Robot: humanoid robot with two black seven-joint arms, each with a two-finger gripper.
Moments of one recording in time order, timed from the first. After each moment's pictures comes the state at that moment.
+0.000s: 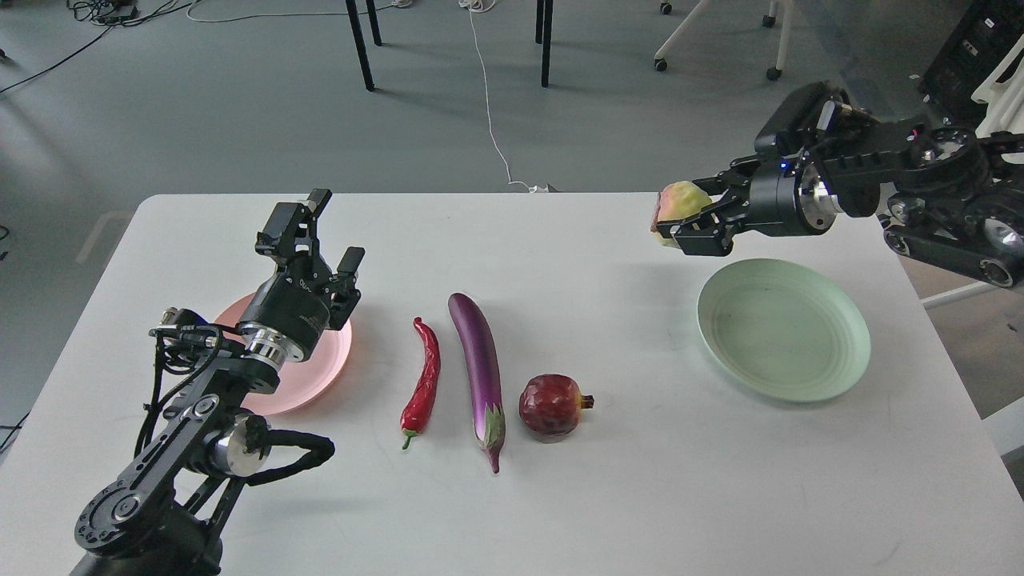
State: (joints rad) left arm -0.15 0.13 -1.25 -1.35 0.89 -0.04 -0.19; right arm 1.57 -0.57 -0.74 0.97 -1.37 -0.07 0.49
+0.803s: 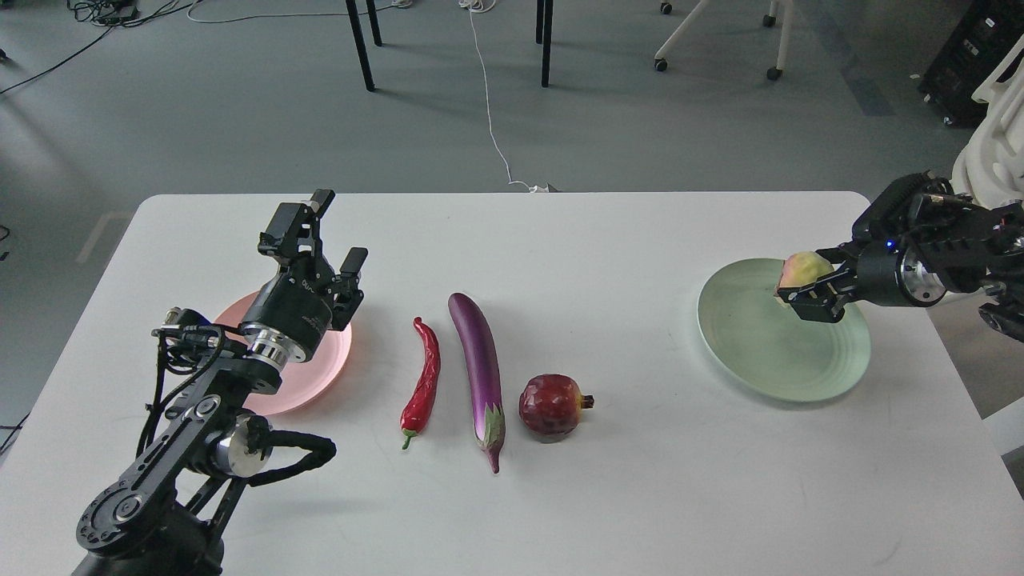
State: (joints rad) left arm -0.15 0.12 -1.24 -1.35 0.89 -0.04 -0.19; right arm 1.27 -0.58 -0.73 0.70 -1.46 -0.08 0.49
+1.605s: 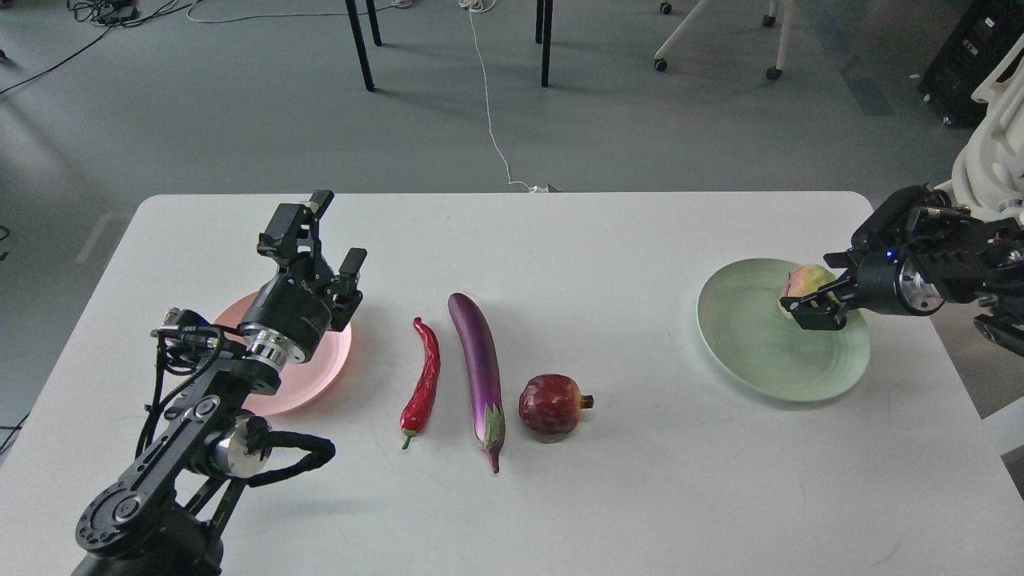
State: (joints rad) left arm -0.15 0.12 -1.24 -1.35 0.89 -0.04 -0.19; right arm 1.26 -0.57 -0.73 0.67 -1.45 -0.11 0.49
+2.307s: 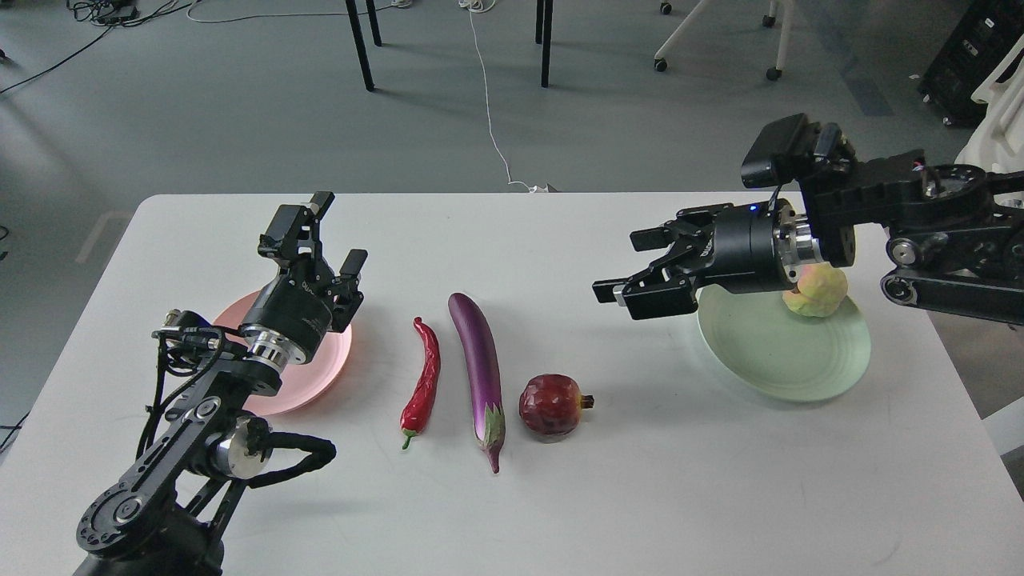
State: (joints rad) left arm -0.14 0.12 -1.24 -1.35 0.90 -0.04 -0.19; right arm 1.67 -0.55 -0.69 1.43 -1.21 -0.06 0.49
